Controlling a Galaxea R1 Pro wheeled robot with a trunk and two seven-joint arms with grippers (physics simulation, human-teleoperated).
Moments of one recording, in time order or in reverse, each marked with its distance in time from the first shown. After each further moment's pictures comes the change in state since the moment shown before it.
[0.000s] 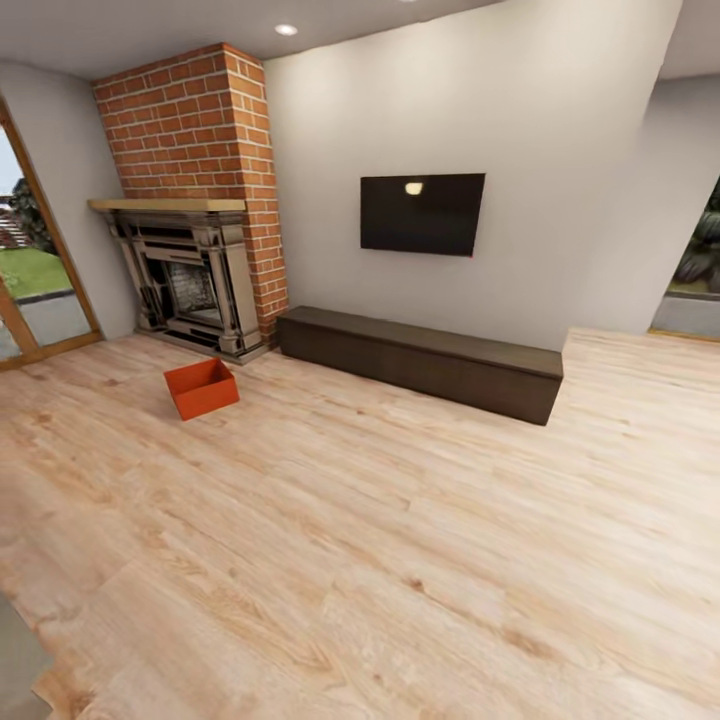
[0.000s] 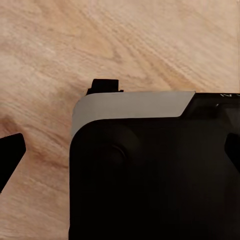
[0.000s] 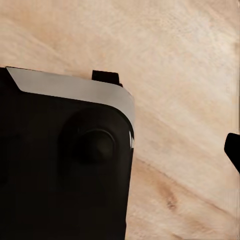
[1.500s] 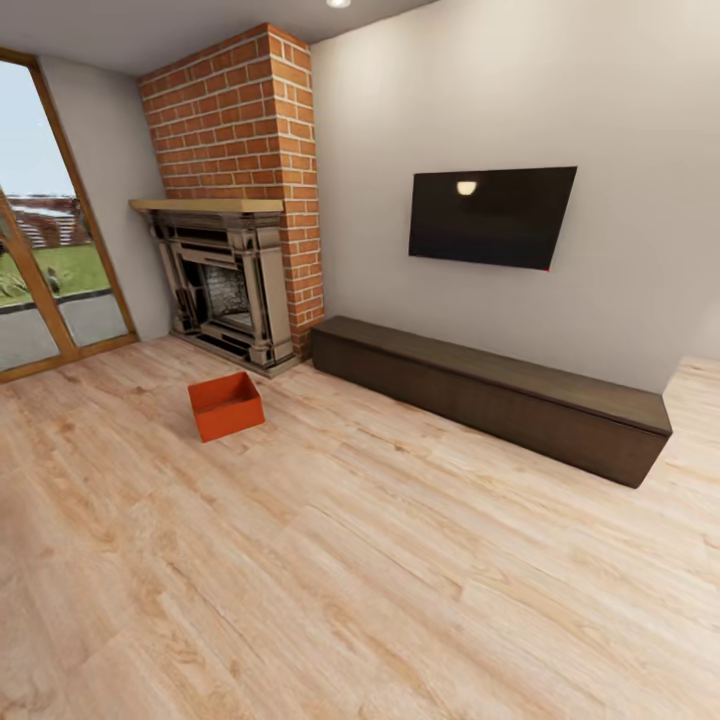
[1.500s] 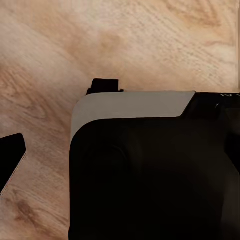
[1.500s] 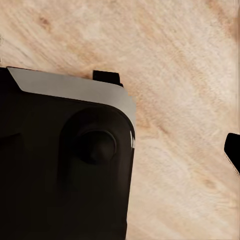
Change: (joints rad) left arm 0.000 0.000 0.000 0.001 0.000 0.000 0.000; right arm 0.000 0.001 0.000 0.000 0.000 0.000 0.000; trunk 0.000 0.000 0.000
